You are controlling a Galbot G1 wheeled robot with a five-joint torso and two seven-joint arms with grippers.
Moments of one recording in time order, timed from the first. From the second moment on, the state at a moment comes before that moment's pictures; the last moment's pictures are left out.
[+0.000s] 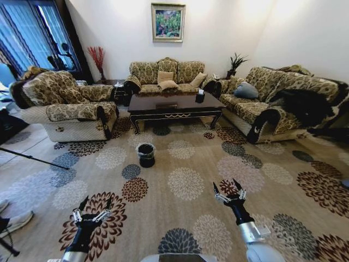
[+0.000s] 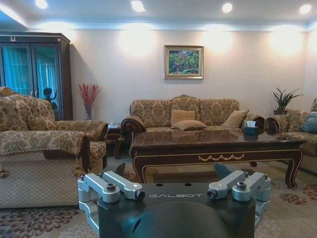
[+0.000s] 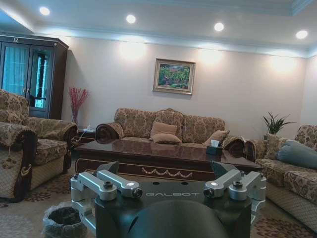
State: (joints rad) left arm 2.12 -1.26 -0.75 -2.20 -0.37 -0.41 -0.02; right arm -1.80 1.22 0.65 2.03 0.25 0.36 -0.05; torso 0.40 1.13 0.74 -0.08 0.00
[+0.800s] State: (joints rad) left arm 2.12 -1.26 -0.75 -2.20 -0.37 -0.41 -0.02; right arm -1.80 1.22 0.65 2.03 0.25 0.36 -0.05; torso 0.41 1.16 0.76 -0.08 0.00
